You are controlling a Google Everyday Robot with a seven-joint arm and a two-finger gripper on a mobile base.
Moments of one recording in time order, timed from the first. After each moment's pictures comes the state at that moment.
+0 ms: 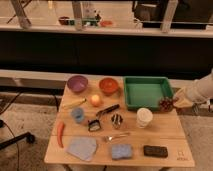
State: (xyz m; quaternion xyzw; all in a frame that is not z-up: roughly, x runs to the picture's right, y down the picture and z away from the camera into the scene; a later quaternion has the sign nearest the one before) arm 0.352 0.051 0.686 -0.21 -0.13 0.14 0.96
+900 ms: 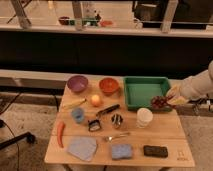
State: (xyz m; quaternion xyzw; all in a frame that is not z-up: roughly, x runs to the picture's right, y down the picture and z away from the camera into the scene) arm 0.324 0.040 0.671 -0.21 -0.17 0.10 0.96
